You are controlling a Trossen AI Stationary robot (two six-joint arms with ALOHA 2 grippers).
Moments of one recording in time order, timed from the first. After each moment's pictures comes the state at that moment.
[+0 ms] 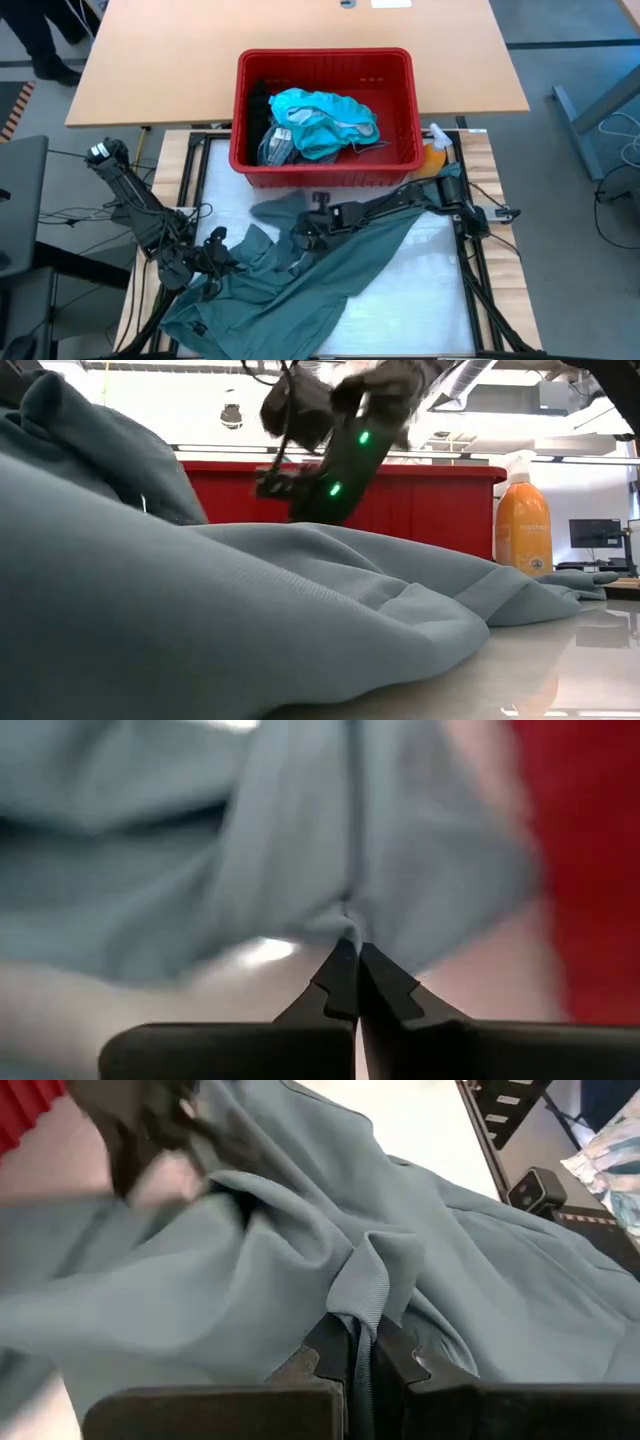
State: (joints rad) left arm -0.91 0.89 0.56 -0.37 -0.65 -0.72; right arm 0.07 2.10 1.48 -0.38 0.44 -0.03
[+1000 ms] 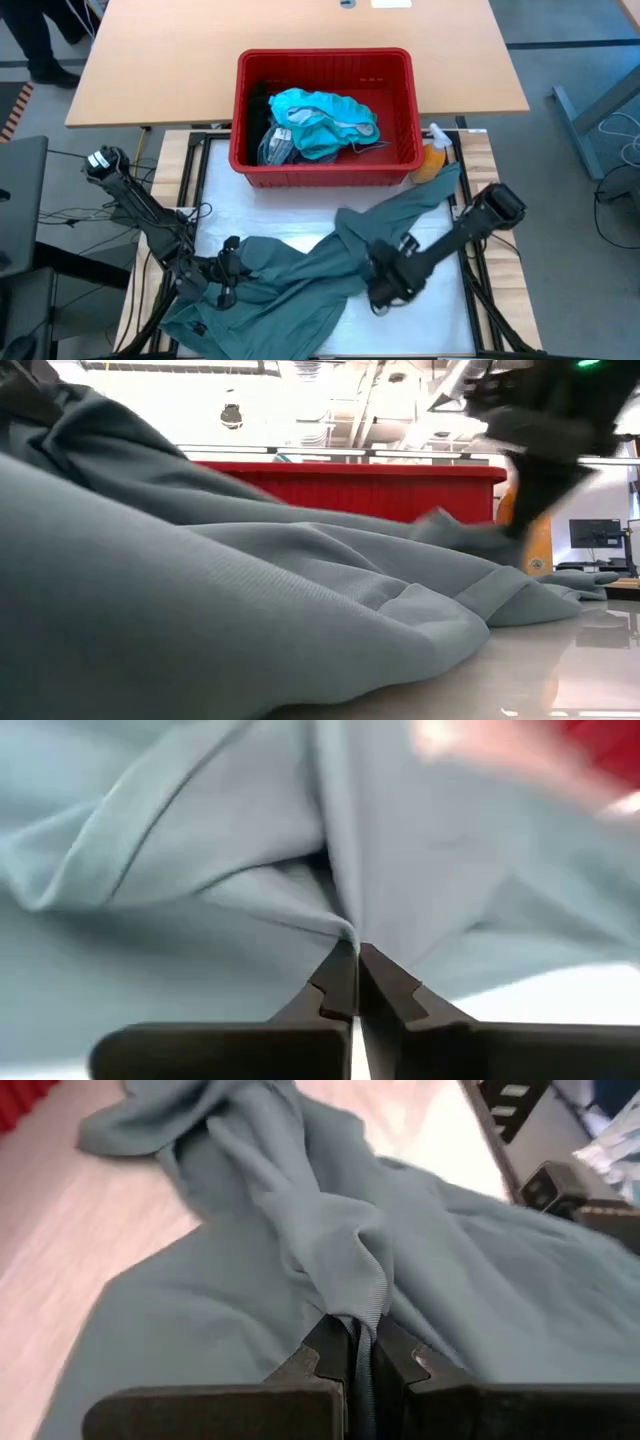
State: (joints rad) left arm -0.85 1.10 0.56 -0.11 -0.63 -0.61; right arm 0.58 1.79 1.23 -1.12 0.55 1.39
